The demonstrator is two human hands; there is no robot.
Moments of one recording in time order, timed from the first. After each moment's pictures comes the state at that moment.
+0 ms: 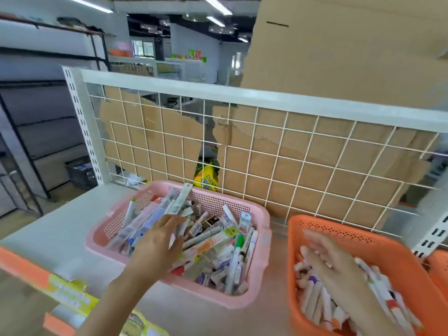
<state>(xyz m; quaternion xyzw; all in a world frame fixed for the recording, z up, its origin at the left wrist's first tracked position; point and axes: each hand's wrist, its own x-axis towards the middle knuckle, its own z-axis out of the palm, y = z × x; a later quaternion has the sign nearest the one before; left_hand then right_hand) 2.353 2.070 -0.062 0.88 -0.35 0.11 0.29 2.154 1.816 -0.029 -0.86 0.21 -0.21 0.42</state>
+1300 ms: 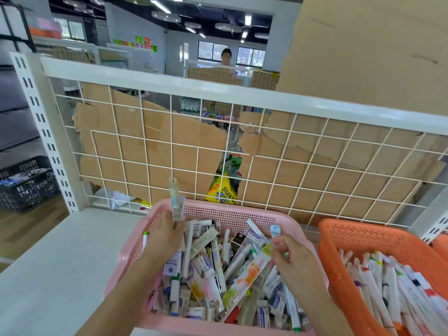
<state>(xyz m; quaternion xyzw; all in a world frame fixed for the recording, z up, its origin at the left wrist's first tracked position) 2.502 2.065 -0.073 0.84 -0.24 -0.10 0.47 2.292 1.917 -0.059 -0.87 0.35 -0.21 0.26</state>
